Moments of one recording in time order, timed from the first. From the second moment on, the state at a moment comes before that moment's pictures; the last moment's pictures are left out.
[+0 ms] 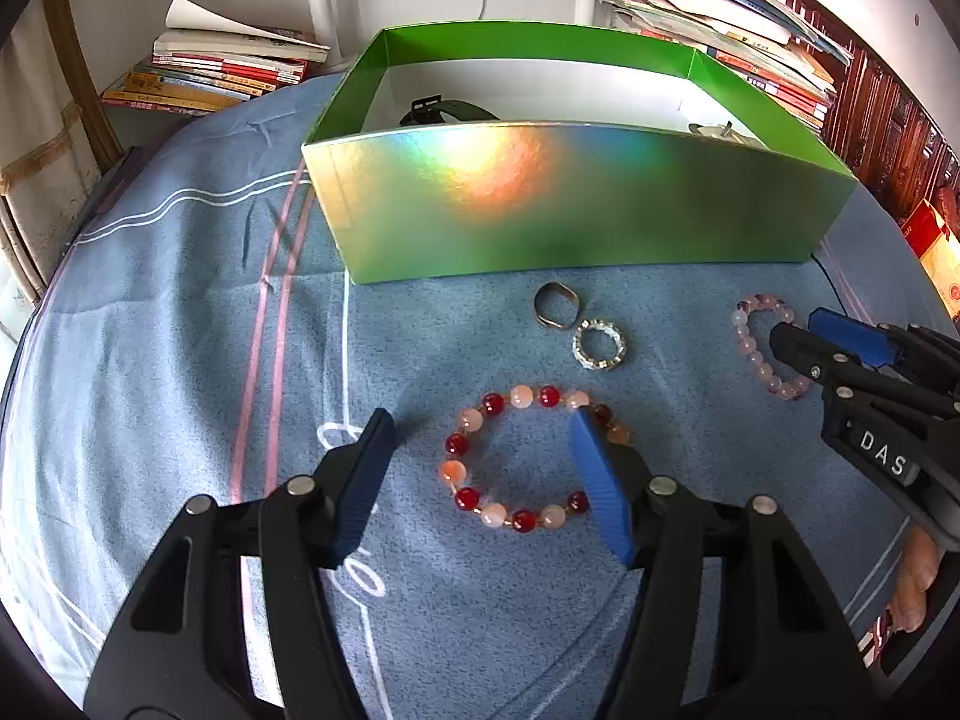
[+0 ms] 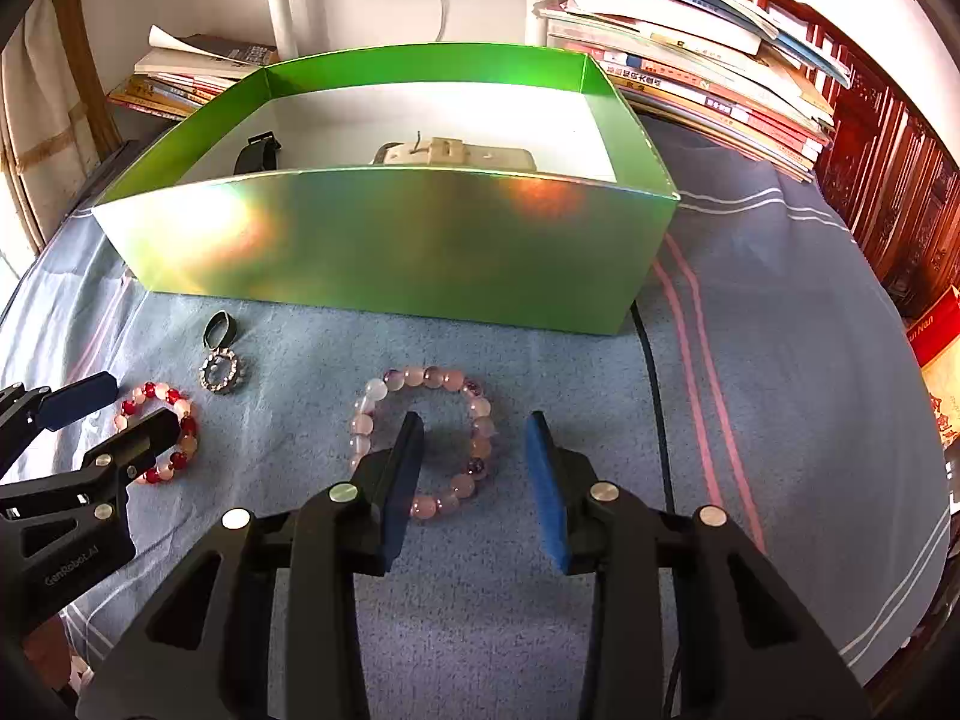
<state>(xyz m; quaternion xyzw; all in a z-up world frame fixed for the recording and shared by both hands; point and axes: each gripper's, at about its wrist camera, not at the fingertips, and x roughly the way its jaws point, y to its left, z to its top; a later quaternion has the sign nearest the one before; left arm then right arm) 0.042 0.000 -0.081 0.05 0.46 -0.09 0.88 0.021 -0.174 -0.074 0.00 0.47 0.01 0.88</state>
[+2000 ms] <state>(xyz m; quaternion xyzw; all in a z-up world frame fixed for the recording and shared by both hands) 0.018 0.001 -0.078 0.07 0.46 -0.10 0.88 0.018 -0.163 -0.076 -0.02 0.46 0.02 0.89</state>
